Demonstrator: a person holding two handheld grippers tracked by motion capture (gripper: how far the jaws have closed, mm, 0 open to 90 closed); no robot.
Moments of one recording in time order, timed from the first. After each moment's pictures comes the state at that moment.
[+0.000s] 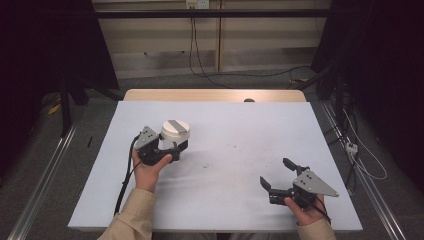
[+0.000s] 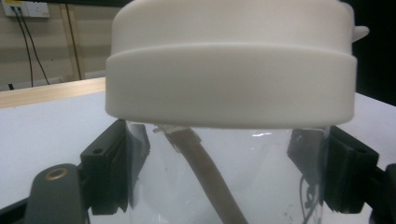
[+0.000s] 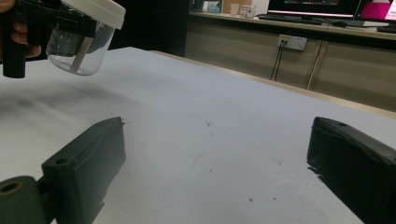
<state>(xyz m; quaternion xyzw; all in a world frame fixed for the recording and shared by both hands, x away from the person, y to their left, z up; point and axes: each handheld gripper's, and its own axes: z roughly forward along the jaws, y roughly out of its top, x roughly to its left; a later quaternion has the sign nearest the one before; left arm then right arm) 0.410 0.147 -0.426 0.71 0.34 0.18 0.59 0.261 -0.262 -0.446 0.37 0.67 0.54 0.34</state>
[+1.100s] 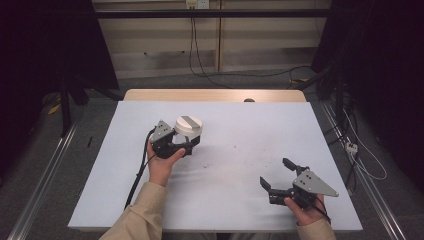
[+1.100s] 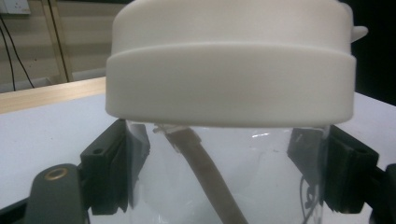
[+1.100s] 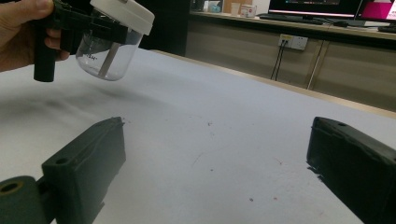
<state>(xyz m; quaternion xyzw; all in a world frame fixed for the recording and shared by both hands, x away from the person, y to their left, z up) 0.431 0.112 -0.432 0.72 0.33 0.17 0.58 0.261 -0.262 -0.447 0.37 0.68 0.54 0.34</state>
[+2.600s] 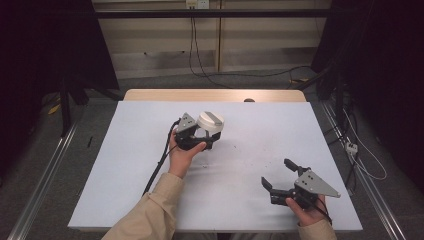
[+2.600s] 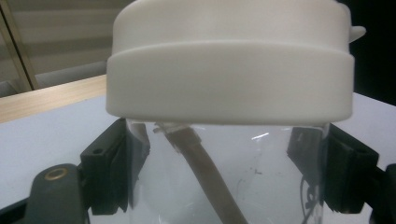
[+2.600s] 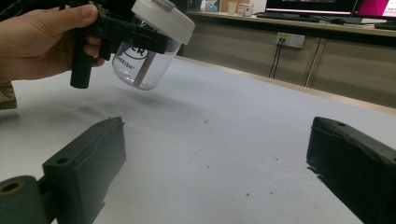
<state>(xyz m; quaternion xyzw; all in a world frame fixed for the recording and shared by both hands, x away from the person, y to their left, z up) 0.456 0.053 -0.434 0.75 0.29 0.14 0.58 0.259 -0.266 -0.448 0.38 0.67 0.54 0.34</state>
